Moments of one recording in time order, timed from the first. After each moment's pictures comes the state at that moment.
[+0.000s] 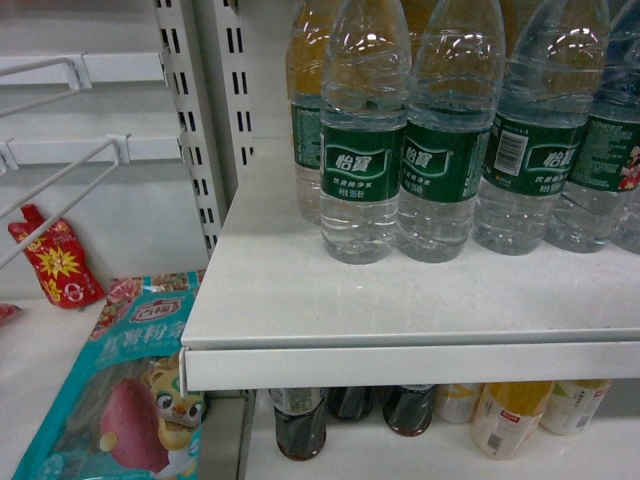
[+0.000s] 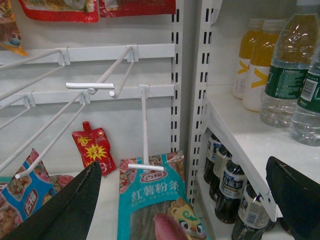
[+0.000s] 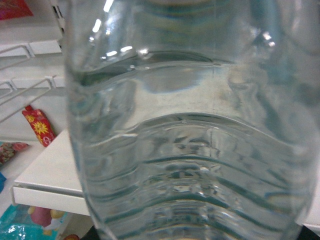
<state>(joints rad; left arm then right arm) 0.00 0.01 0.01 0.00 0.00 0.00 0.16 0.73 0.24 0.40 -0.14 0.10</state>
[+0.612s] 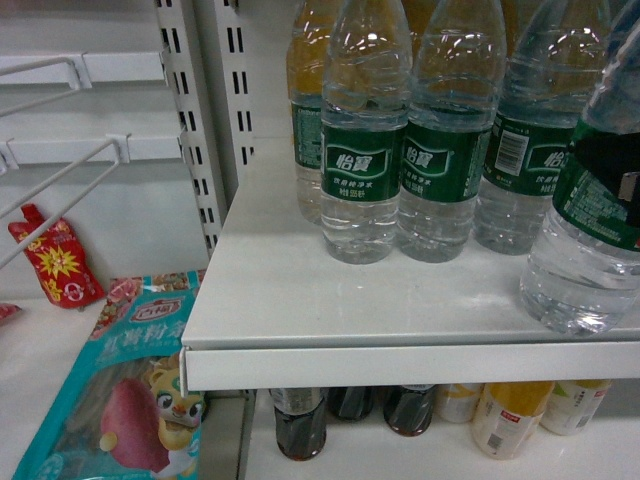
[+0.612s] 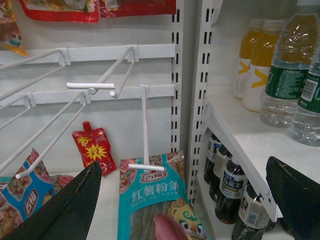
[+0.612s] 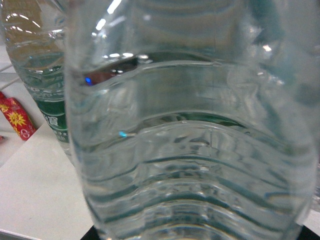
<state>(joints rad) 0.00 0.01 0.01 0.00 0.00 0.00 0.24 1.36 0.48 0.69 -0.05 0.07</state>
